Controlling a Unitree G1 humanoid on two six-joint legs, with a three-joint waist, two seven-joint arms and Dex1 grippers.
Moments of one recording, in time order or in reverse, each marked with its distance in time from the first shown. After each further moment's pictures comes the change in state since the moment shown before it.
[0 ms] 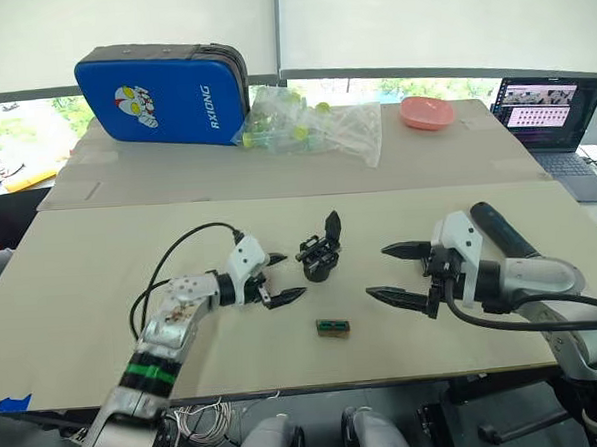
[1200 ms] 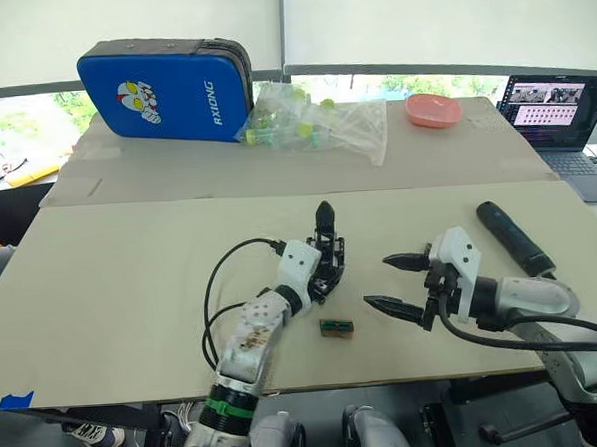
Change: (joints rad) left arm 0.238 -0.459 -0.028 -0.346 0.244 0.265 0.641; right arm 0.119 0.047 -0.029 -0.071 -0.015 -0.010 -0.087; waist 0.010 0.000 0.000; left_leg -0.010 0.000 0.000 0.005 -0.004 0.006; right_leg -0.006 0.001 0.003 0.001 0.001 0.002
